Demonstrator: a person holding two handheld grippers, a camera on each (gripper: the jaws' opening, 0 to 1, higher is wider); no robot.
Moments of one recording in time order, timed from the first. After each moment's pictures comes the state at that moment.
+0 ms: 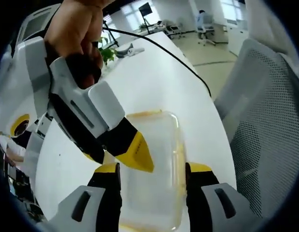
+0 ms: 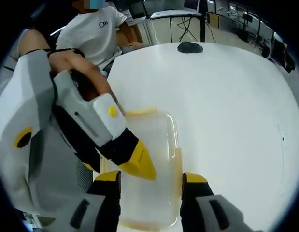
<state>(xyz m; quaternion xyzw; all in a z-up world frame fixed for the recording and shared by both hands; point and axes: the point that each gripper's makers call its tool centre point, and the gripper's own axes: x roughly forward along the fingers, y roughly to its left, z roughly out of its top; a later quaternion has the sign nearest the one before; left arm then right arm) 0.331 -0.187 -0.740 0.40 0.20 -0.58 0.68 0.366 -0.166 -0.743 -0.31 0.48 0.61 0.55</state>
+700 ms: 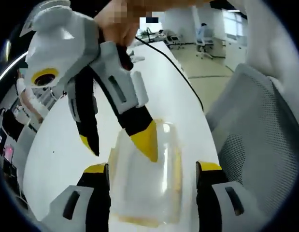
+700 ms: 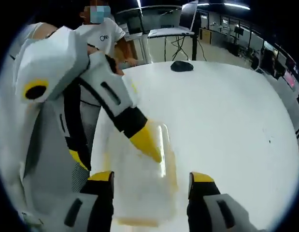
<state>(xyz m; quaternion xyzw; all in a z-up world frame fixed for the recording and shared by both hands) 0.336 -0.172 -0.708 0.33 0.22 -0.61 0.68 0.372 -0.175 -0.719 -0.31 0.40 0.60 0.62</state>
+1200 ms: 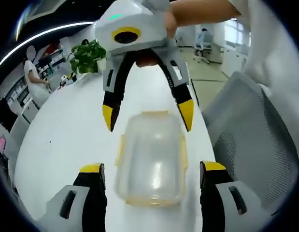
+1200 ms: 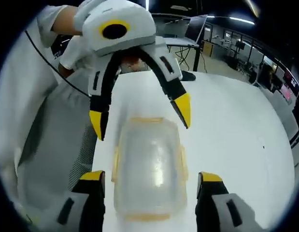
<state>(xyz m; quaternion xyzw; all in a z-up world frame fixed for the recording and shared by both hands) 0.350 -0.145 -0.704 0.30 0.26 -0.63 0.67 0.344 -0.186 -0.715 -0.30 0.35 0.61 0.64</state>
